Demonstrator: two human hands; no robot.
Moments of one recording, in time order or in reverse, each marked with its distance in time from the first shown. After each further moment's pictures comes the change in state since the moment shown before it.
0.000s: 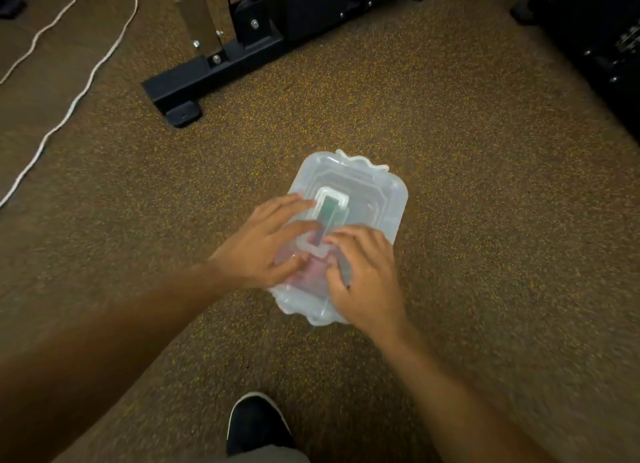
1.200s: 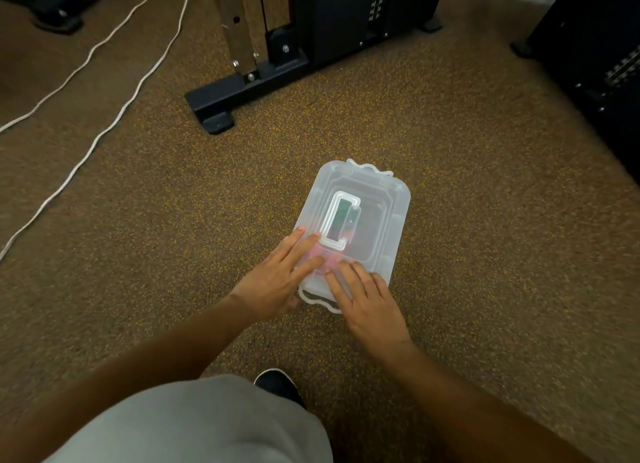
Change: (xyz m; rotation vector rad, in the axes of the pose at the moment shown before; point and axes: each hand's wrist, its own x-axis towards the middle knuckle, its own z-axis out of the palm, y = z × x) left_hand -0.074 0.032 0.024 0.340 -0.230 -0.080; right_hand -0.076 0.010 0.017 -0.633 -0.239 -0.427
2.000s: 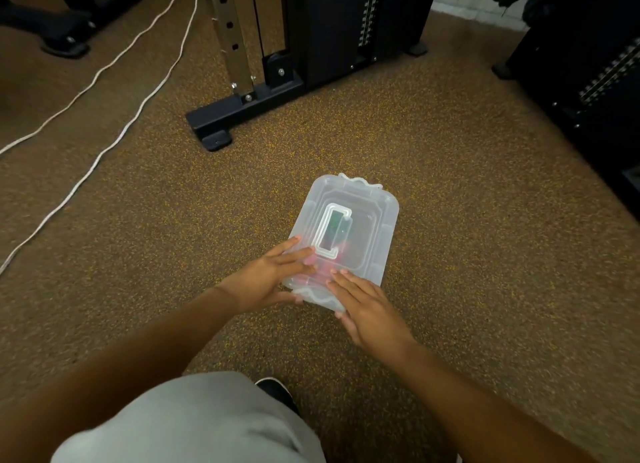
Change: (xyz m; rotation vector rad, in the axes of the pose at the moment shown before) left_hand 0.003 -0.022 -0.033 -0.422 -0.082 0.013; right_hand 0.002 0.018 -0.031 0.391 -0.154 0.047
